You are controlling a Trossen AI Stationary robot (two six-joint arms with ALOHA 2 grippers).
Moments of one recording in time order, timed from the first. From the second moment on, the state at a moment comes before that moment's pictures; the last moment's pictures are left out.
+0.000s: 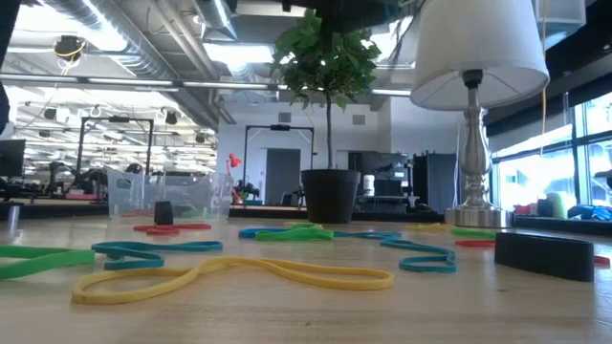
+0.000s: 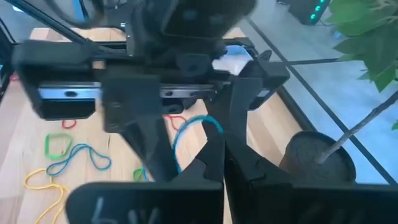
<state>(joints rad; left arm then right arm) -0.03 1.71 1.23 0.38 -0.09 -0.21 0.30 1.24 1.23 -0.54 0.57 0.18</state>
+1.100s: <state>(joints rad) 0.05 1.42 1.23 -0.26 -0.14 -0.30 0.29 1.24 1.23 -0.61 0.53 0.37</state>
